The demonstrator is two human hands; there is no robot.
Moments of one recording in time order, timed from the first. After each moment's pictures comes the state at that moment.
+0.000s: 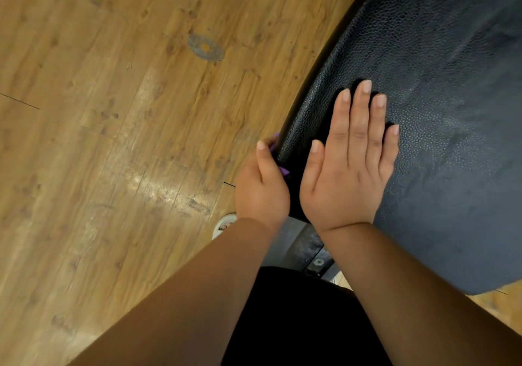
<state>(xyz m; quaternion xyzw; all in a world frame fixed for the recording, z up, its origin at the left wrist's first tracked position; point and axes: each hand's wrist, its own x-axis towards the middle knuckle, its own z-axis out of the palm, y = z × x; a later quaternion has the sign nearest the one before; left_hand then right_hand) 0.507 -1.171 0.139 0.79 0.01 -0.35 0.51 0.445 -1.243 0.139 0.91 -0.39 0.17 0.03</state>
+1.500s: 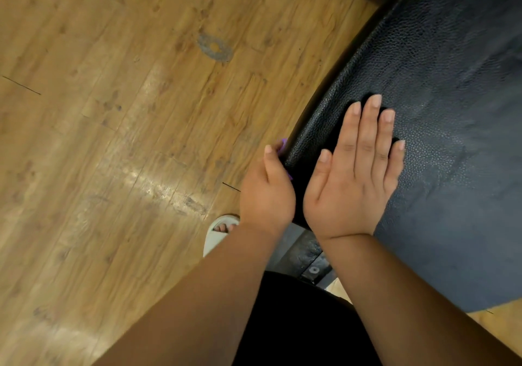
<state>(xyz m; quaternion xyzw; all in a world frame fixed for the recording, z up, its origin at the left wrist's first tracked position) 0.513 -1.171 0.140 0.78 0.02 -0.38 0.50 0.444 -1.241 0.133 0.91 -0.38 0.19 0.04</state>
